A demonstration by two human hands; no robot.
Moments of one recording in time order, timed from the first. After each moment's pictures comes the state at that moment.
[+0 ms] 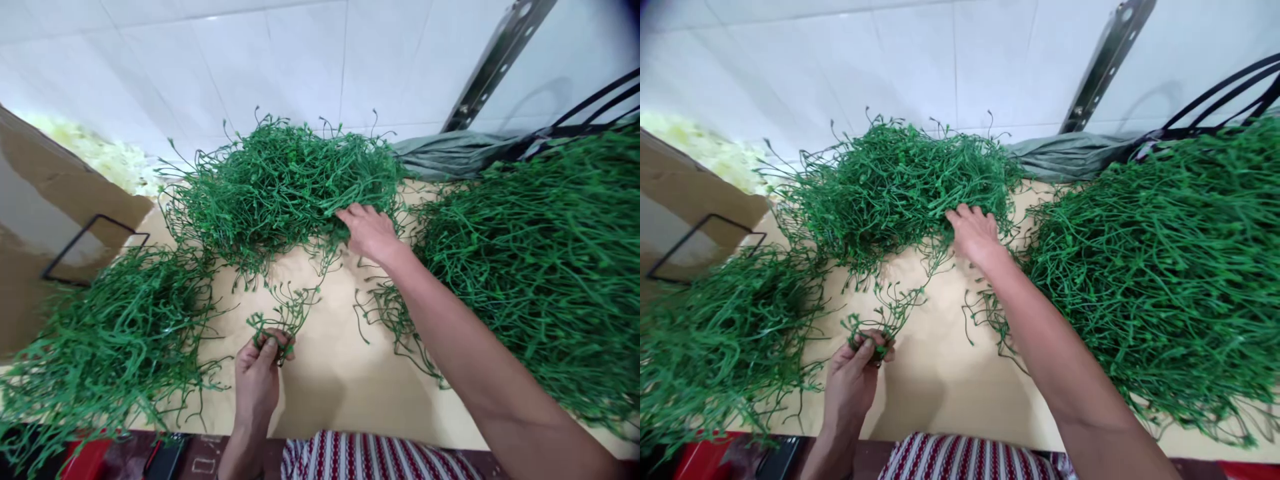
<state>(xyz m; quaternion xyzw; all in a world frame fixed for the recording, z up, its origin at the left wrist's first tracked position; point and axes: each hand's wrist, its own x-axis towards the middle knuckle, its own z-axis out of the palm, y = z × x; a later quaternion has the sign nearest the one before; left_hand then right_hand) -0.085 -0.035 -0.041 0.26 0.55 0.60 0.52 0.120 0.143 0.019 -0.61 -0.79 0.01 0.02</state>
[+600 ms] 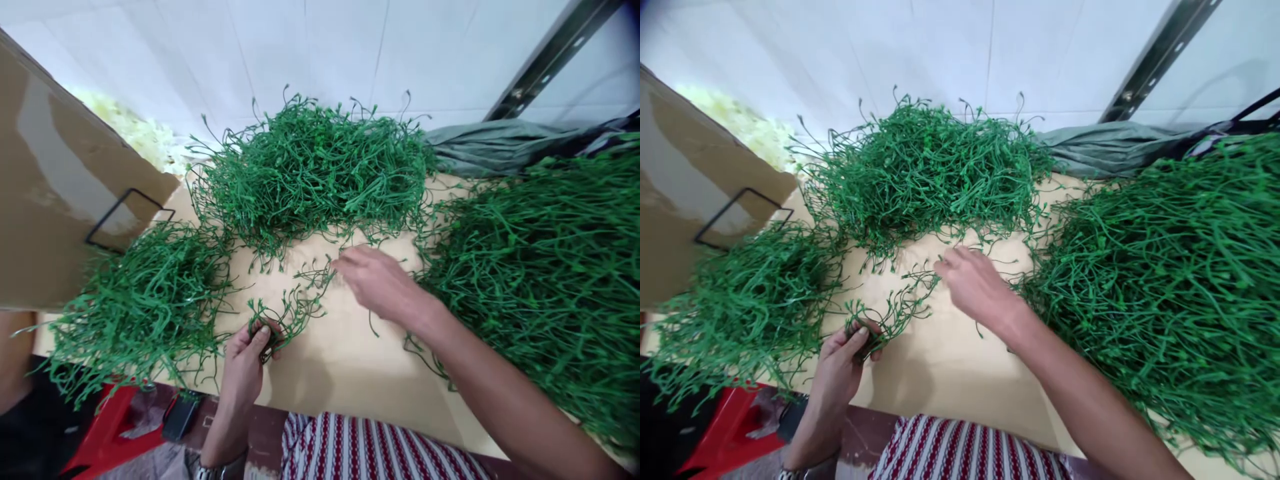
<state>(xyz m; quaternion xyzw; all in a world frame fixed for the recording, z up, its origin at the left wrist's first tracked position) -0.108 -0.050 -0.030 0.24 0.59 0.56 0.53 0.102 0.060 0.017 -0.40 -0.91 0.01 0.04</state>
